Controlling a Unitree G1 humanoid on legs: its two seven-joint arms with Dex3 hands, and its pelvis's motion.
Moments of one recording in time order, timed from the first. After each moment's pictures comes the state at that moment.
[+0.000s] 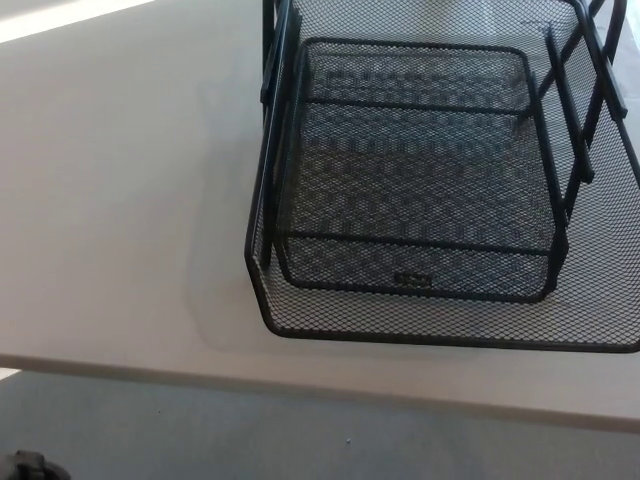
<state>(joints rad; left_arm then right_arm) -0.27 0.64 -0.26 1.12 0.28 -0.20 -0.33 -0.26 -0.50 0.45 0.98 -0.36 0.07 0.30</state>
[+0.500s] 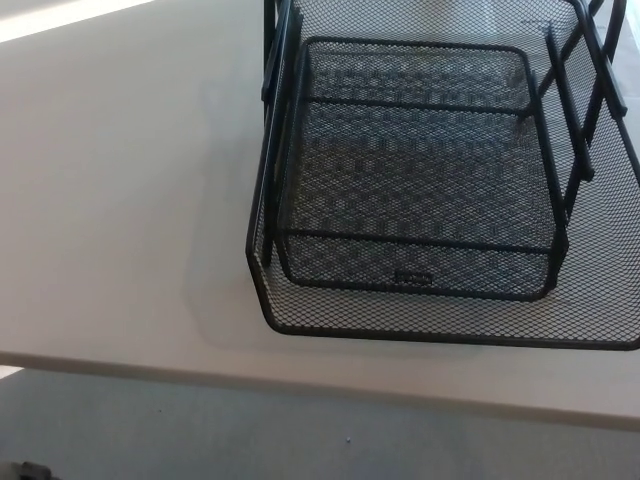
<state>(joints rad) -0.30 0.65 -0.29 1.18 0.30 -0.26 -0.40 -0.16 -0.57 0.51 0.73 -0.45 0.10 0.32</state>
